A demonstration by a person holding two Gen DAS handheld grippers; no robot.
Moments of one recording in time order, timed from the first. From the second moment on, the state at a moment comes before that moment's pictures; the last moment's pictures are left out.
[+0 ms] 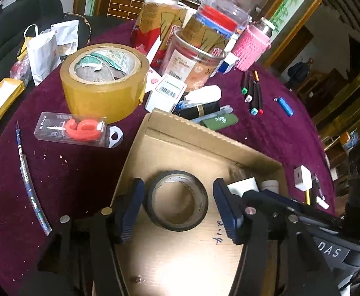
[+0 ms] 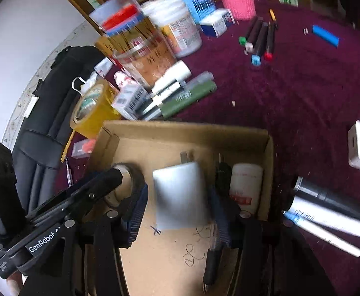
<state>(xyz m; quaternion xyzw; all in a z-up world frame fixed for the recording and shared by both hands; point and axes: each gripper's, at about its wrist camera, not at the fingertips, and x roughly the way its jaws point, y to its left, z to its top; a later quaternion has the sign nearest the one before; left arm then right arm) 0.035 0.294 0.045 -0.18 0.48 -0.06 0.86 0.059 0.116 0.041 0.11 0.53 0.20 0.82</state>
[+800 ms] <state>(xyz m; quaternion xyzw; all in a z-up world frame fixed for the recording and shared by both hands) -0.272 0.309 0.345 -0.17 0.12 -0.19 0.96 -0.189 -0.153 0.376 0.09 0.27 0.07 0.96</state>
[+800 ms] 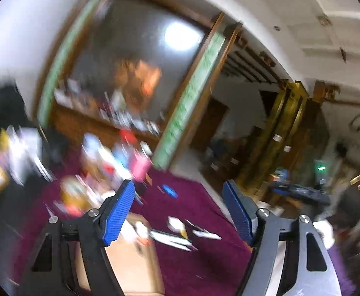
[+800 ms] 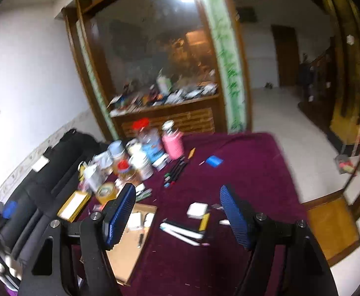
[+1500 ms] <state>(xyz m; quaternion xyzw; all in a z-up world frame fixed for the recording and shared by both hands) -0.301 0.395 0.505 0.03 0.05 0.20 0.98 -0.270 -0.170 0.591 -0.06 0.14 -0.13 0.98</state>
